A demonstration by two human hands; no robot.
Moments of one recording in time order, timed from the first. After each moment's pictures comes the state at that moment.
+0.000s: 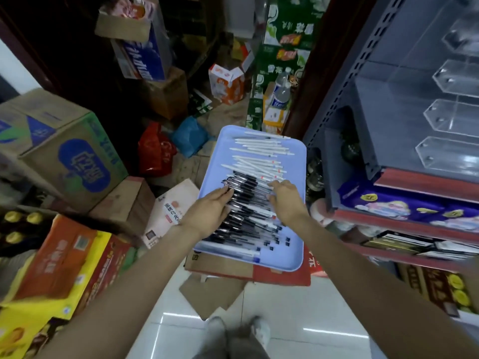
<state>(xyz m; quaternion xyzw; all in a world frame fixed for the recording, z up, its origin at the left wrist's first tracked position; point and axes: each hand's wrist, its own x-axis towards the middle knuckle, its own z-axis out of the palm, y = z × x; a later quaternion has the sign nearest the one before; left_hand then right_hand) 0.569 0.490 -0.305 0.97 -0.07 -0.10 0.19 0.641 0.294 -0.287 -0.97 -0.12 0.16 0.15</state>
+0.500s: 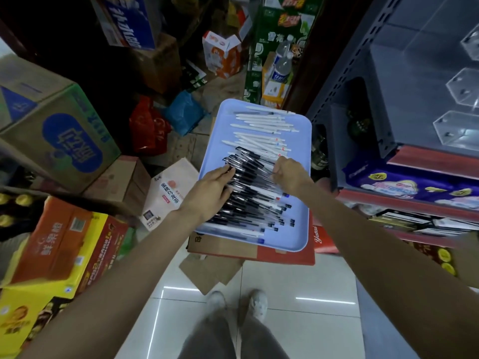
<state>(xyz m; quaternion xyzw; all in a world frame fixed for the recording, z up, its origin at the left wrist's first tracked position) 0.566 0.491 -0.312 0.96 -0.05 -0.06 0.27 0.661 0.299 -0.282 -0.95 -0.08 0.25 0.17</state>
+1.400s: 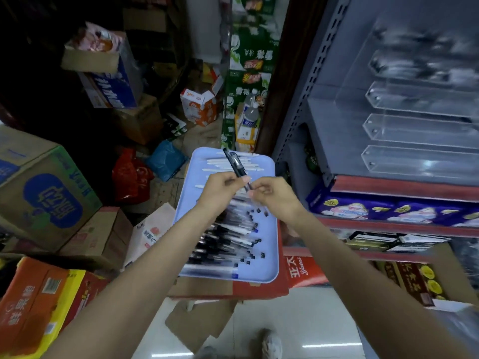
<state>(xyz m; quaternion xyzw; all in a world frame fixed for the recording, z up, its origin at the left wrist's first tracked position) 0.610 0.422 -0.214 0.76 0.08 -0.06 0.64 0.627 0.276 -0.203 -0.87 -0.09 0.17 0.46</state>
